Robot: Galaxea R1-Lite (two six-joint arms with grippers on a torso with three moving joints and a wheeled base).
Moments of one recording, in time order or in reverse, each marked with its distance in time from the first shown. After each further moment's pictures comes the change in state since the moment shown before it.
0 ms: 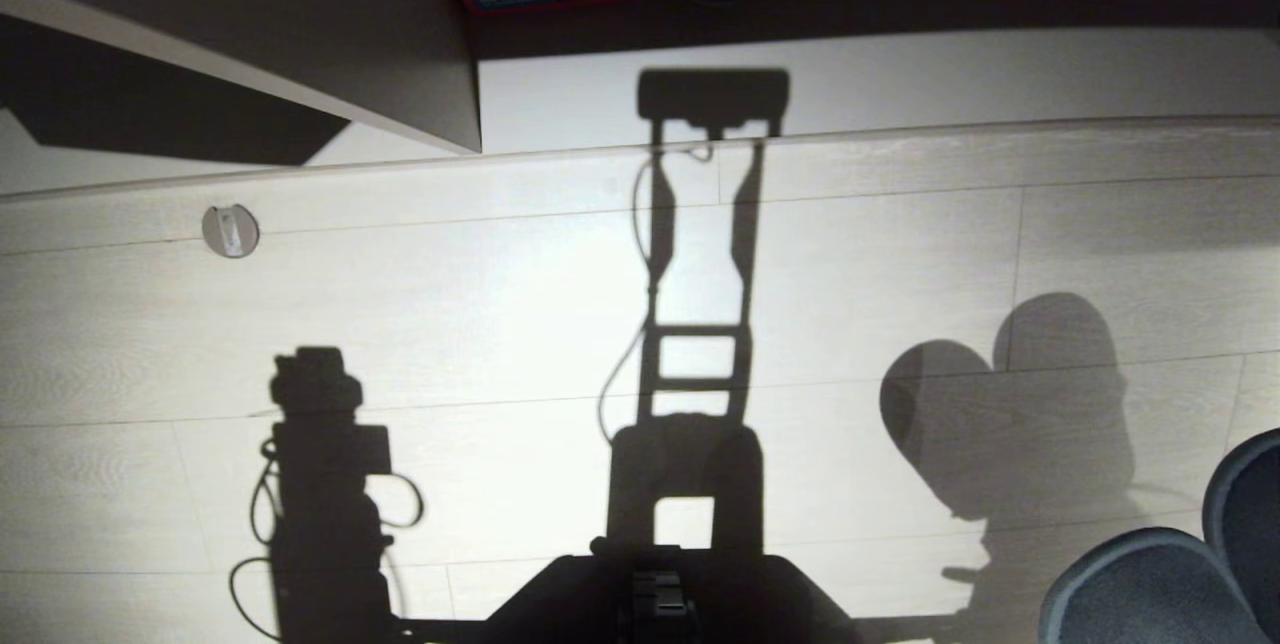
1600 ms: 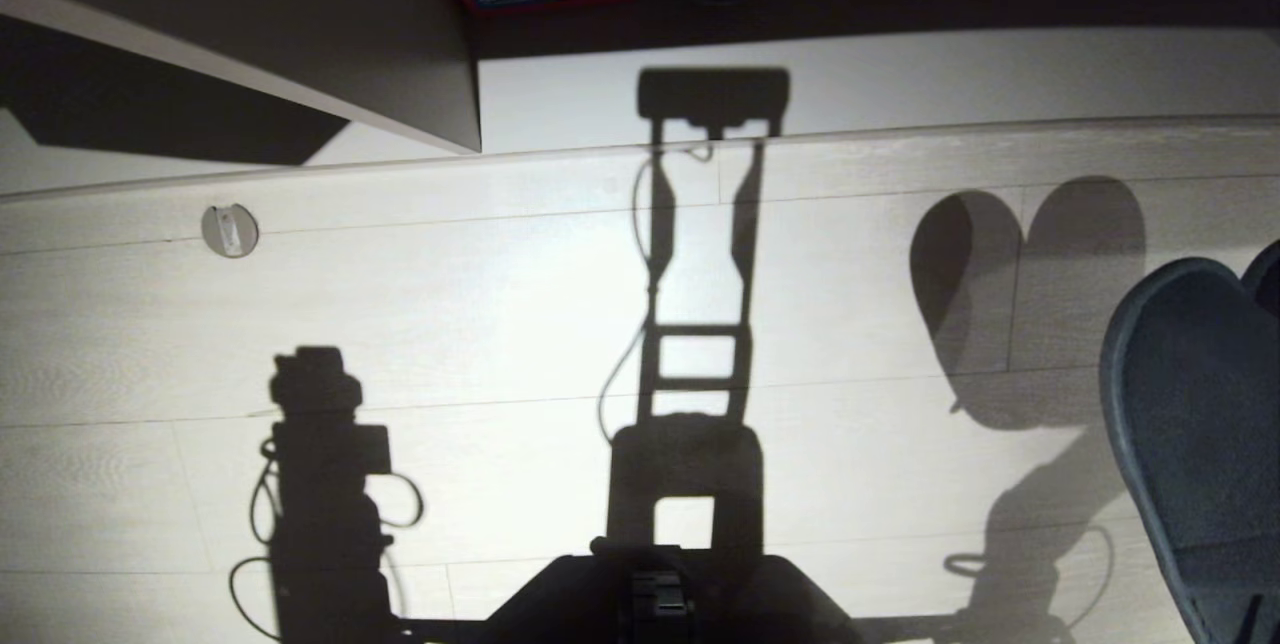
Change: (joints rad) left arm 0.000 0.000 0.000 0.000 0.000 0.000; right arm -0.025 0.630 -0.102 -0.637 -0.043 0.017
